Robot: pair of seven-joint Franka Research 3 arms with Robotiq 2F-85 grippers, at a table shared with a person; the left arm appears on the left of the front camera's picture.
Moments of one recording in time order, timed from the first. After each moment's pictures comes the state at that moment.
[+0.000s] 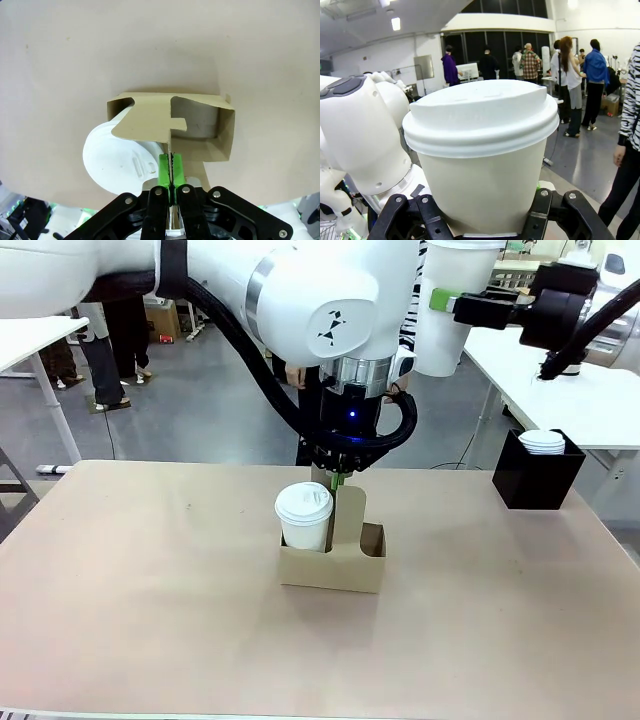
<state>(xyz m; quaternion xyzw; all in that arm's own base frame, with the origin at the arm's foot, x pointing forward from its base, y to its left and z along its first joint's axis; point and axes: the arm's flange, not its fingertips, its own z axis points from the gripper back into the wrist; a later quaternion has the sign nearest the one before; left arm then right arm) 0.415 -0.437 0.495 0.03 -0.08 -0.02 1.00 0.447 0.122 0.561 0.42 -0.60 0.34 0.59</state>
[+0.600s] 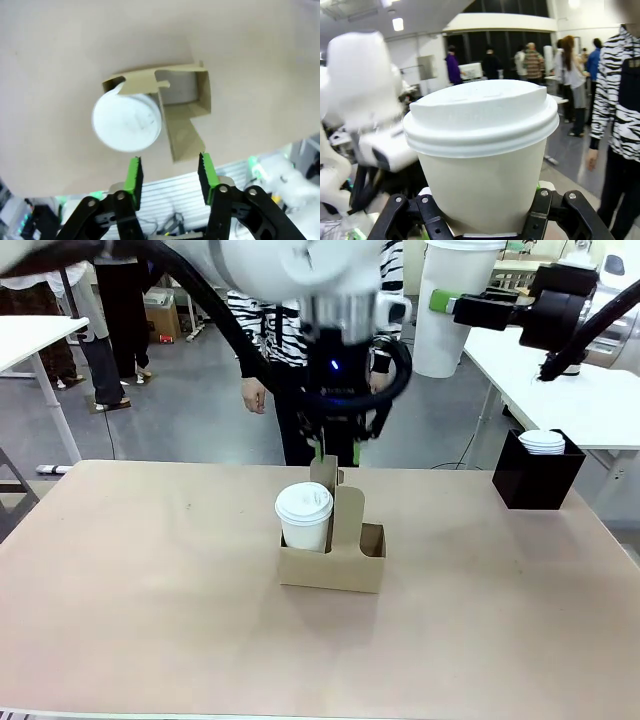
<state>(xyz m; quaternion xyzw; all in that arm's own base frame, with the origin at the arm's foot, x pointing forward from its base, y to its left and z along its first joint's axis) 0.410 -0.399 0.572 -0.04 -0.03 -0.10 0.99 0.455 0.123 0.558 0.45 -0.58 0.34 0.59</state>
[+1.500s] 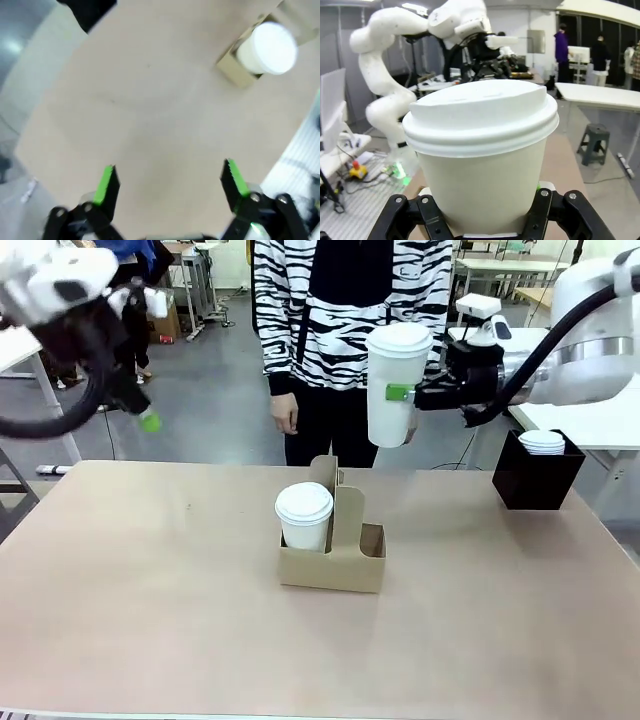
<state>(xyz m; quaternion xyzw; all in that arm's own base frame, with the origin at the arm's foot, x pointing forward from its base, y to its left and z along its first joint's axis) 0.419 -0.081 0.553 -0.08 -0.20 -0.41 0.89 0.541 0.168 0.447 0.54 -0.45 0.53 0.47</state>
